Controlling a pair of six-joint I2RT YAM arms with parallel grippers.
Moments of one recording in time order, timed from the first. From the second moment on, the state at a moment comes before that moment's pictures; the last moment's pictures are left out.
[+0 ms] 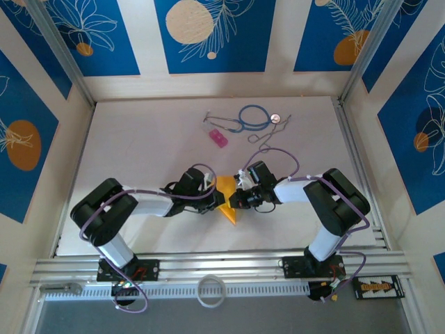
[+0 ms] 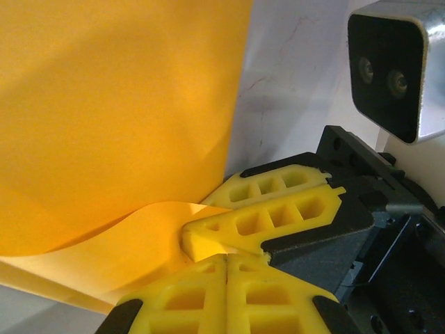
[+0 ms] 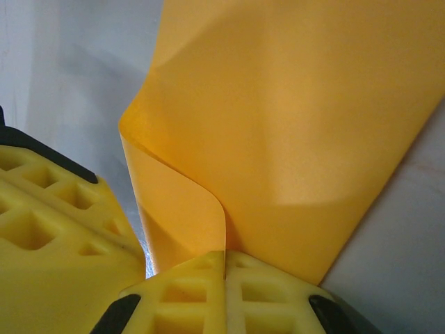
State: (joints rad) left arm -0.76 1.65 0.62 0.33 0.47 -1.15; right arm 0.59 1.68 0.65 0.01 -0.63 0.50
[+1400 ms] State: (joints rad) left arm -0.77 1.69 0.60 0.30 0.41 -1.12; right arm 0.59 1.68 0.65 0.01 -0.63 0.50
